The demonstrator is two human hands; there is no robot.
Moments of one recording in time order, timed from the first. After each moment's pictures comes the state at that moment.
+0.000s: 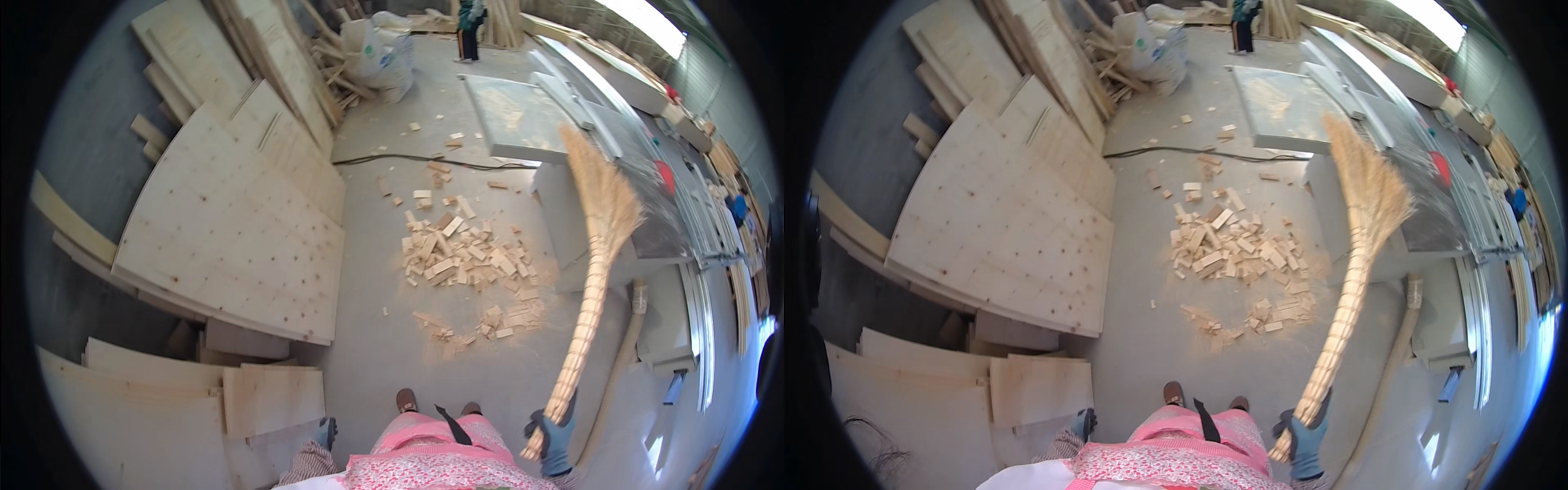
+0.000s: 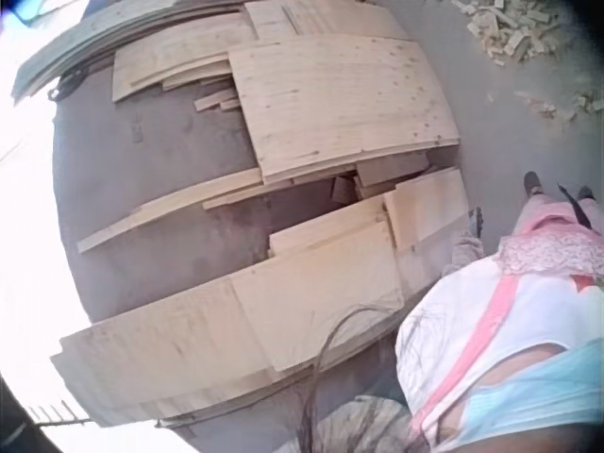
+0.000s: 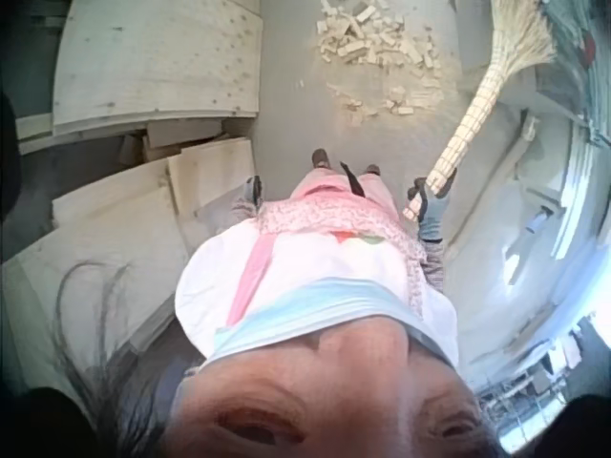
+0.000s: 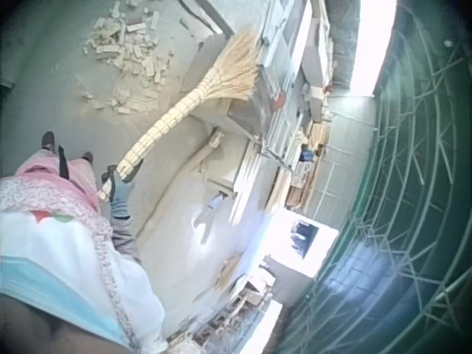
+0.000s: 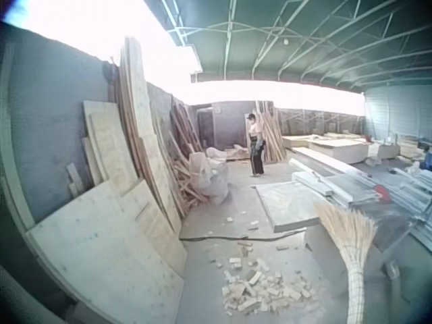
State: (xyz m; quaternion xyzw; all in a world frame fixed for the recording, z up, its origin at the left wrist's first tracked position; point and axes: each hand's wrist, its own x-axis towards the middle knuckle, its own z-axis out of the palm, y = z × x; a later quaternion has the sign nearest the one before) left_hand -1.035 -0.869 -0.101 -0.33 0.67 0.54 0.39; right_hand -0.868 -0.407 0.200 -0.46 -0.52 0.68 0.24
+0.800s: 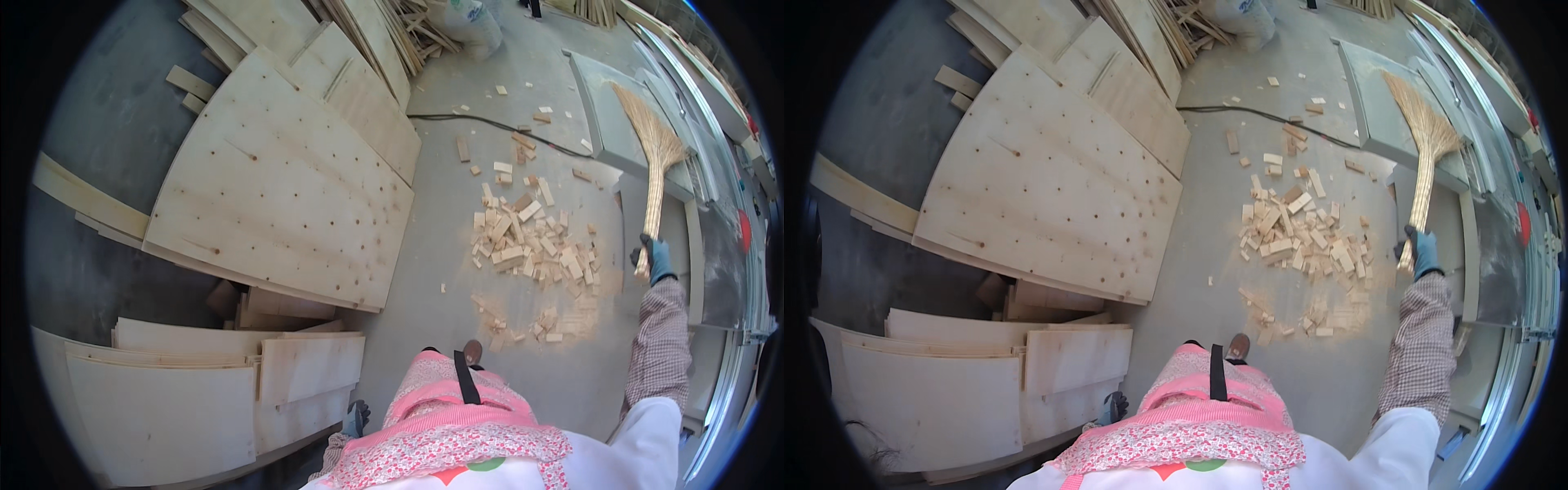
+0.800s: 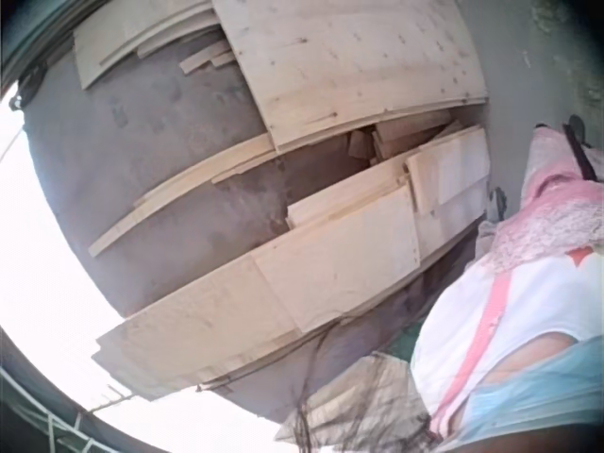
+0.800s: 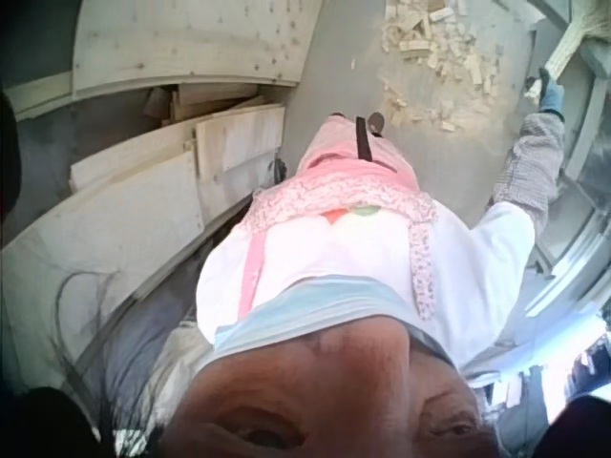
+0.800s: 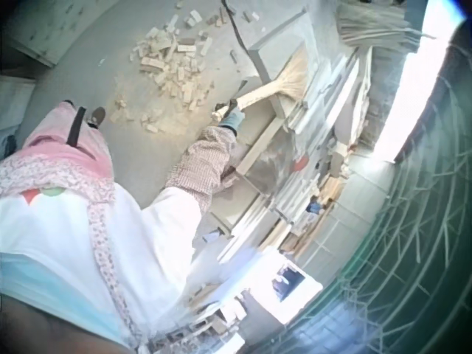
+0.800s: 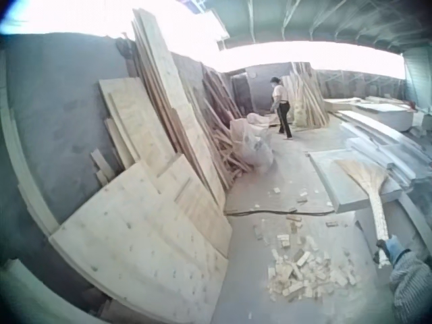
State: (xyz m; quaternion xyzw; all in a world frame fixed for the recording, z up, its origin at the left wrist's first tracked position) left_hand -1.031 -0.874 -0.110 -0.47 0.55 0.62 0.30; right_hand -1.241 -0.097 0.155 -0.48 -0.62 0.61 0.12
